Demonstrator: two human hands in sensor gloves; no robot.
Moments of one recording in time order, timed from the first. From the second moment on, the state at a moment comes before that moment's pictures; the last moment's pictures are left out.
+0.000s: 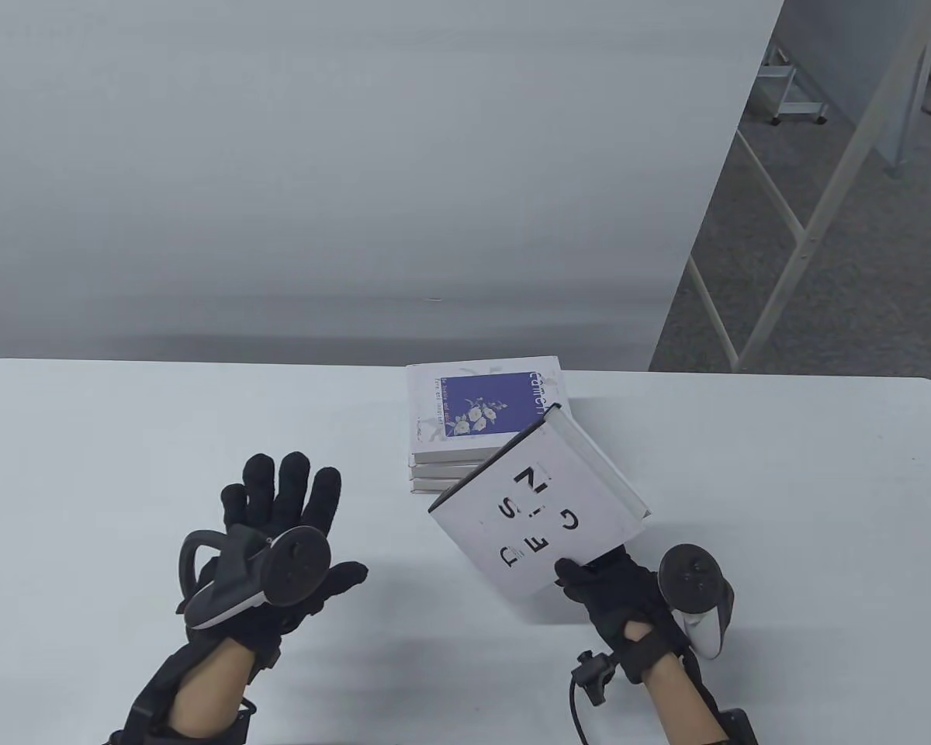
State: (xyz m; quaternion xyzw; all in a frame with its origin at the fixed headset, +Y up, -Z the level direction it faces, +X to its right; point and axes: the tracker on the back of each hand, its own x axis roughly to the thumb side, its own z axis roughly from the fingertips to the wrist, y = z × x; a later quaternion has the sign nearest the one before) left_hand -0.215 -0.622 -0.298 0.04 -0.15 0.01 0.99; right_hand 0.190 -0.751 -0.334 0.09 0.01 0.80 0.59
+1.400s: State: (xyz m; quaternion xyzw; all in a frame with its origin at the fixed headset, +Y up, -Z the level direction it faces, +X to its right) left_hand -0.247 -0.612 -0.289 0.02 -0.13 0.07 0.99; right_hand 0.073 -0.751 -0.437 -0.09 0.11 0.62 0.77
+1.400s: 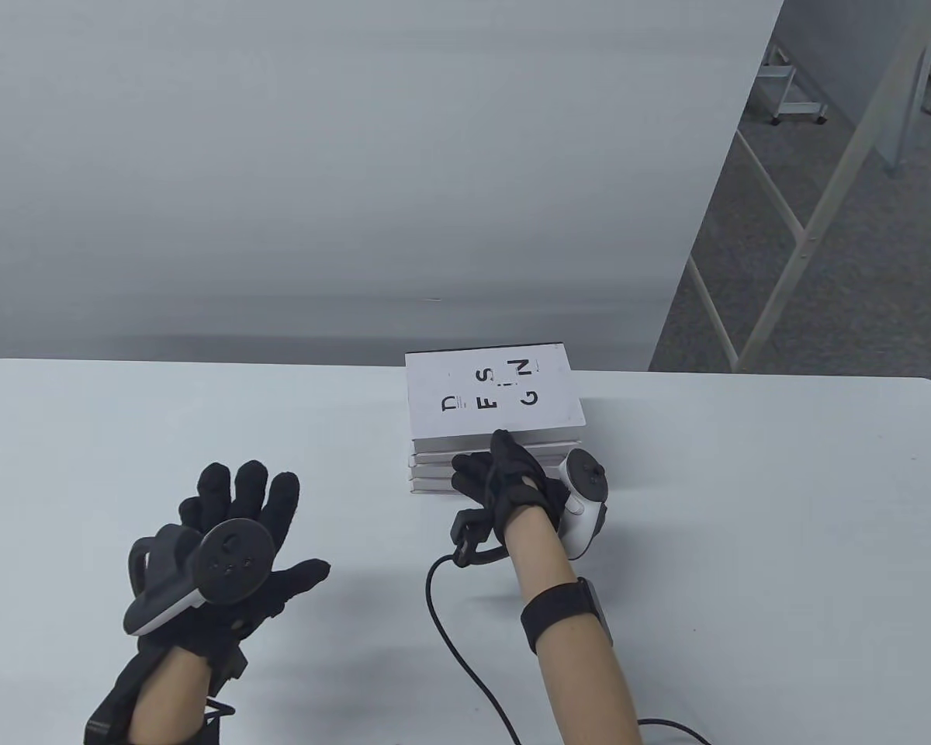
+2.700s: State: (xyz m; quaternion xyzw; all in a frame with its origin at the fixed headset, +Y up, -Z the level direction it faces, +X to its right) left_hand -0.176 -0.682 -0.308 0.02 -0.19 -0.05 0.98; right_hand 0.162 -0.709 -0.321 0.22 -0.03 0.95 0.22
